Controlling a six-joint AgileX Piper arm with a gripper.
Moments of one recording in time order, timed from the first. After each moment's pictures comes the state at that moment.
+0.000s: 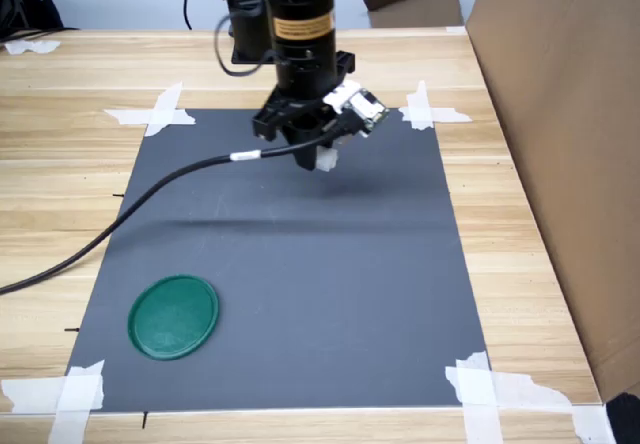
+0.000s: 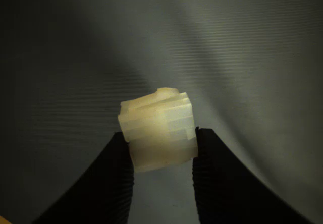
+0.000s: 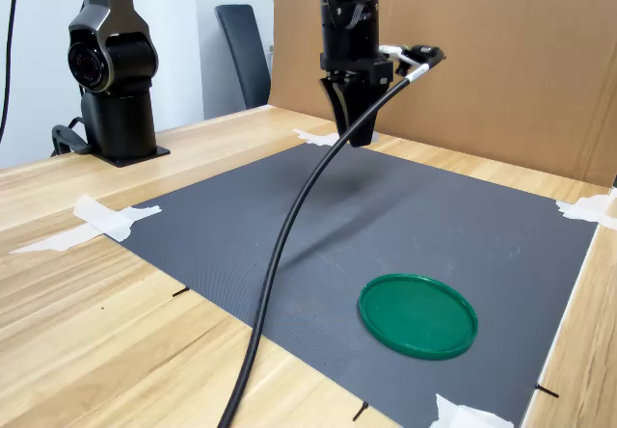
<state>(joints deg) 18.6 90.9 -63.1 -1.0 48.8 -38.8</state>
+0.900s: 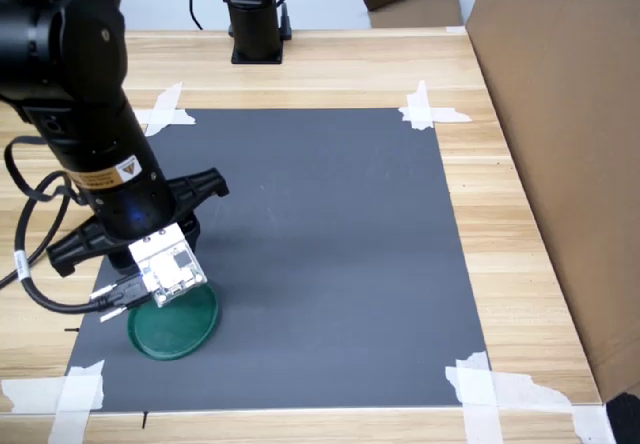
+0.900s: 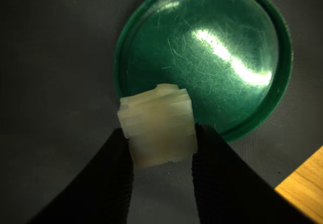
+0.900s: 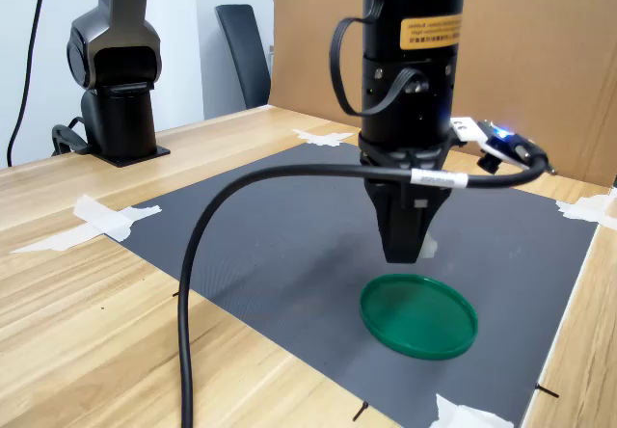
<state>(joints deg) -5.2 117.3 -97.1 2.4 60.9 -43.1</state>
